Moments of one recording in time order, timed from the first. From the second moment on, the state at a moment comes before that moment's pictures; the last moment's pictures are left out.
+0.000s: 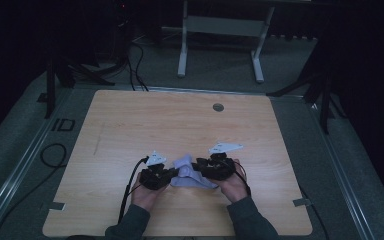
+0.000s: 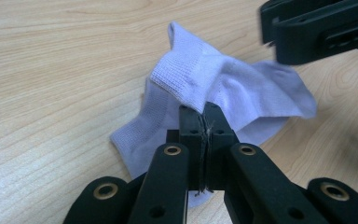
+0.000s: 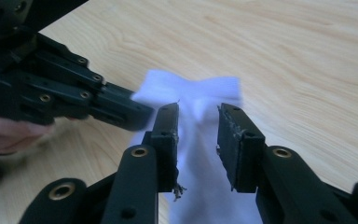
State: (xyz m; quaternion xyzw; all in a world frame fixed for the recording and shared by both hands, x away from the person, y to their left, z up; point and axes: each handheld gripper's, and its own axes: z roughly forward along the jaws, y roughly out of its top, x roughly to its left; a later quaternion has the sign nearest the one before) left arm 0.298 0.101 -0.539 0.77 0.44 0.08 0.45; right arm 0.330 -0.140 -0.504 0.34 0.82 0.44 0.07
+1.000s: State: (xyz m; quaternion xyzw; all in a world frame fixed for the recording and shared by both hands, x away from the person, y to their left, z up) left arm 0.305 0.113 -0.545 0.77 0.47 0.08 0.43; right arm 0.318 -0.193 -0.553 0.41 0.84 0.35 0.10
